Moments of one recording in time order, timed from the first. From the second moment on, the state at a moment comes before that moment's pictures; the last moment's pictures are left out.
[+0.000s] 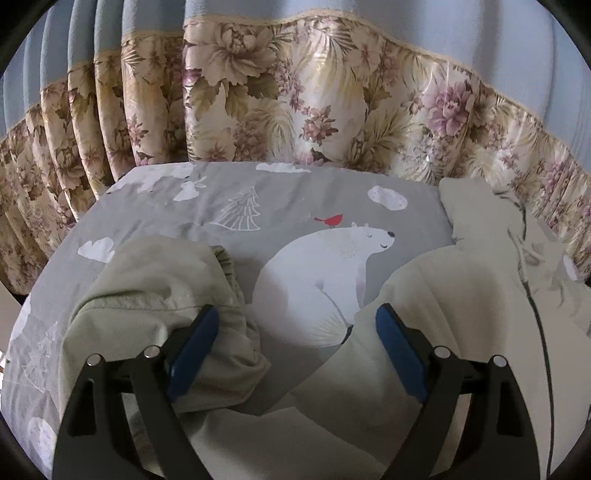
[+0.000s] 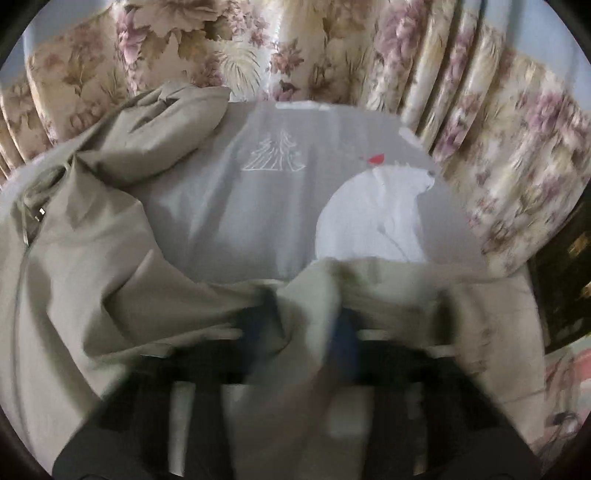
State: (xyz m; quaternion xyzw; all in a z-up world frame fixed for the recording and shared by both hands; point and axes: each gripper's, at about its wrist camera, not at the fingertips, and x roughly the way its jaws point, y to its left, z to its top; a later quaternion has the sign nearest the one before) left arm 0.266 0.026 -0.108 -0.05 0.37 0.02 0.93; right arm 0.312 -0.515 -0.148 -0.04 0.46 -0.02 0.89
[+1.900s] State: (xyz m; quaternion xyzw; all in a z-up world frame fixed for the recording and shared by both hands) left arm 0.163 0.298 -0.075 -0.21 0.31 0.13 0.92; right arm 0.274 0.035 -0.117 -0.05 0.44 0.33 0.84
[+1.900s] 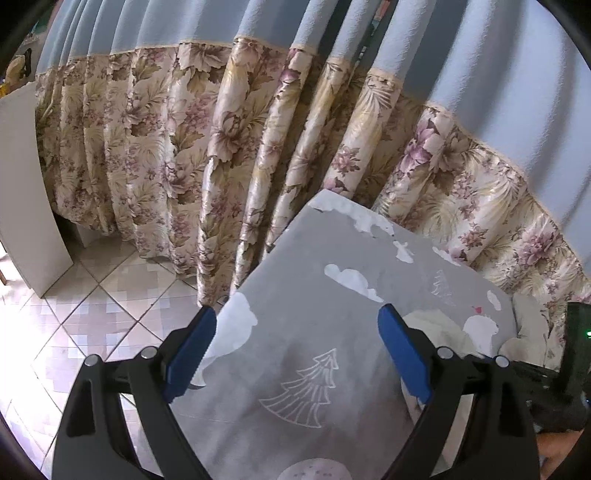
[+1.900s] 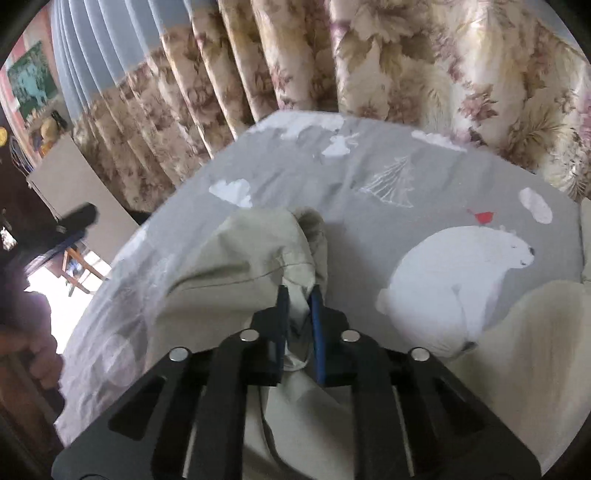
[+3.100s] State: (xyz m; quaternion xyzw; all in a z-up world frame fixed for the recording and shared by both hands) left arm 0.231 -0.044 -0.115 -0.02 0.43 -0.06 0.90; right arm 0.200 -0.387 -0.125 -0.02 0.35 0.05 0.94
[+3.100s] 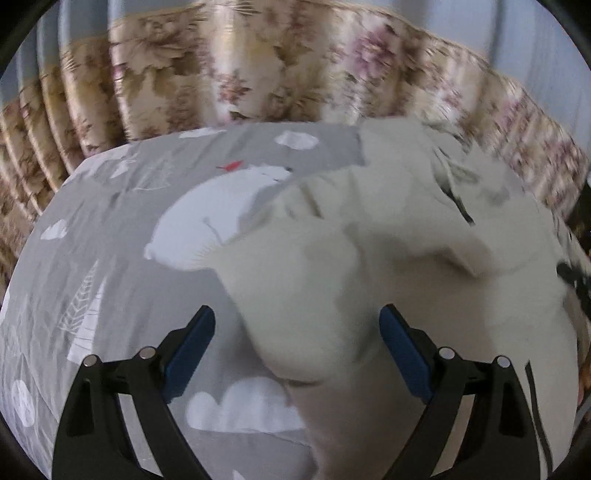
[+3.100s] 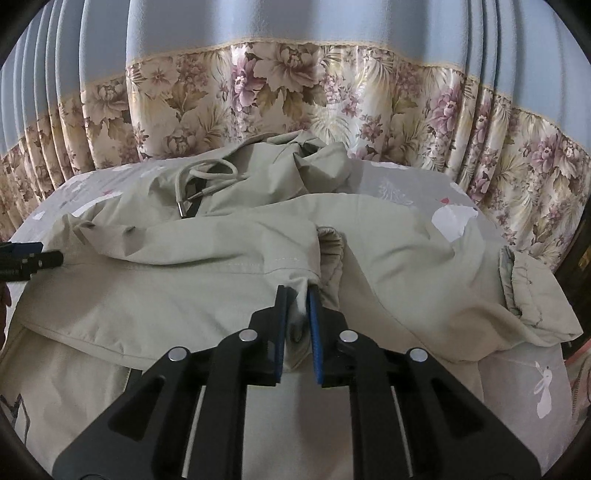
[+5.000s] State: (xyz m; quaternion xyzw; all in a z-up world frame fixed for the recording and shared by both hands) left arm 0.245 0.017 -0.067 -0.03 0.36 -0.05 0.93; right arm 0.202 -0.411 -0.086 -0.04 0.31 0.04 0.95
